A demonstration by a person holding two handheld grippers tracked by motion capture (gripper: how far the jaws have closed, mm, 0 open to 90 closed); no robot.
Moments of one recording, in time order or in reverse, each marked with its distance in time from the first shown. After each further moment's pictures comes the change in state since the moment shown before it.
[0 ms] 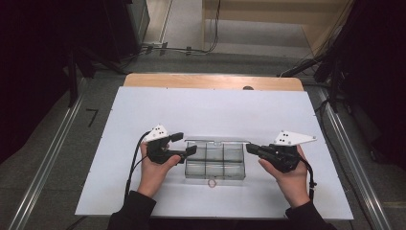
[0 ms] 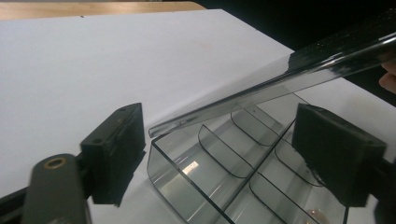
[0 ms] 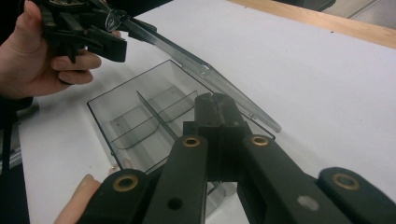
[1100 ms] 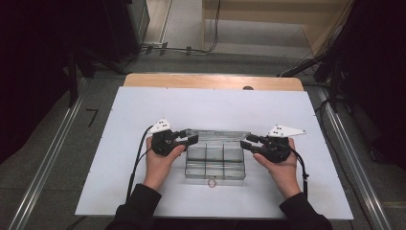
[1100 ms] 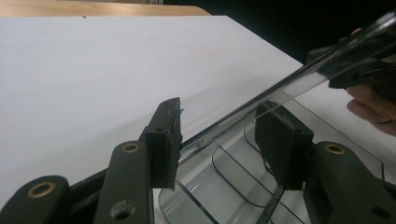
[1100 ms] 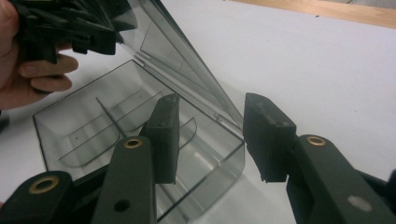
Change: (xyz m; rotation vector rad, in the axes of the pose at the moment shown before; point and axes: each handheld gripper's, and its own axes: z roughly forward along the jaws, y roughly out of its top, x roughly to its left) left arm 0.015 0.005 0.021 -0.023 -0.011 -0.044; right arm -0.036 -0.016 0.041 -0.031 -0.019 0.090
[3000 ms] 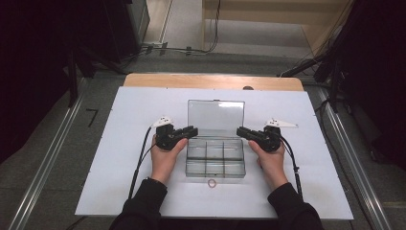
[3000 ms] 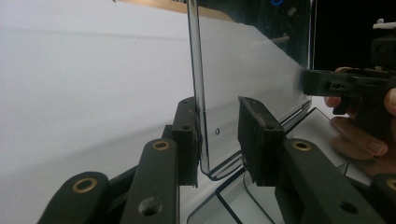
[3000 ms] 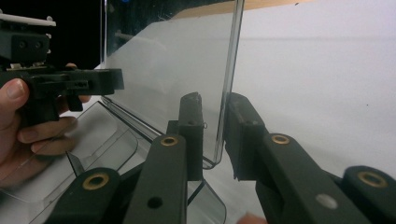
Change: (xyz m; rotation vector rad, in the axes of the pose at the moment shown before) left arm 0.025 -0.008 0.025 -0.027 0.037 -0.148; right arm -0.040 -0.012 0.041 -0.097 0.048 0.240
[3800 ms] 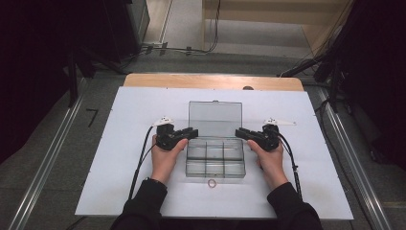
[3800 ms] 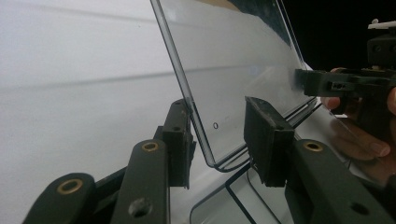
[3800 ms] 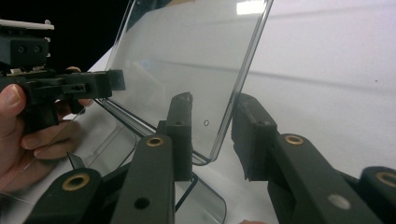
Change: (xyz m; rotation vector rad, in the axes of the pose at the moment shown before) left arm 0.003 0.000 0.003 0.047 0.021 -0.051; right arm -0.006 0.001 0.006 0.064 0.004 0.075
